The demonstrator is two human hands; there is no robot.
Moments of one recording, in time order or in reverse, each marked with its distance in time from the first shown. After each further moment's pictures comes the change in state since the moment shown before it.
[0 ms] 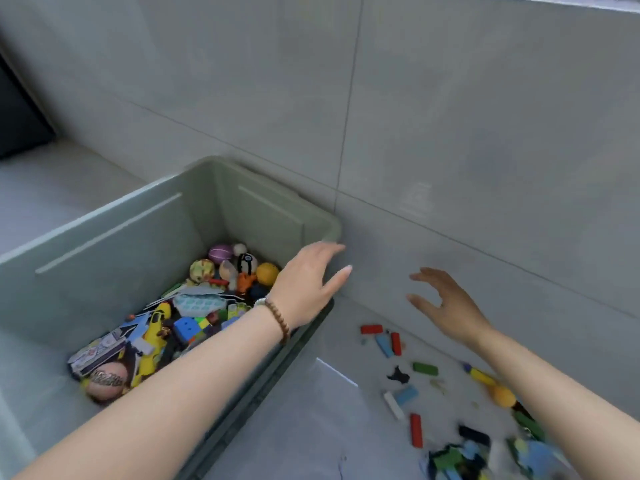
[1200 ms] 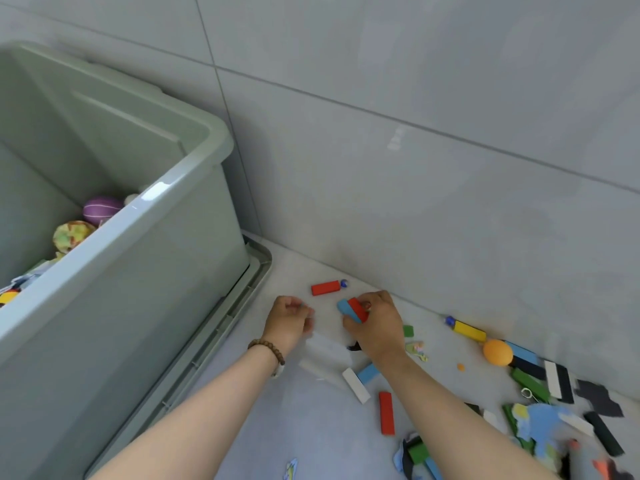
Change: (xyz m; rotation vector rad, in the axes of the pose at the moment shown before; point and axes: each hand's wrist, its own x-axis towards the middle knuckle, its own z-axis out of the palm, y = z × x) left_hand 0.002 -0.046 0.269 -0.940 -0.117 -1.005; right_hand 0.044 0.148 0.184 0.150 0.176 0.319
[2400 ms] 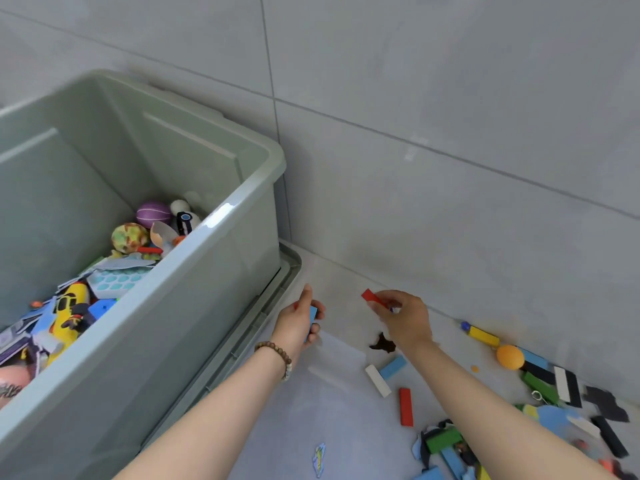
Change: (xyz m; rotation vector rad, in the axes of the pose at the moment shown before) left_hand -0.047 0.030 -0.034 -0.193 -0.003 -0.103; right_hand -0.015 -0.035 -0.031 0.264 -0.010 0.030
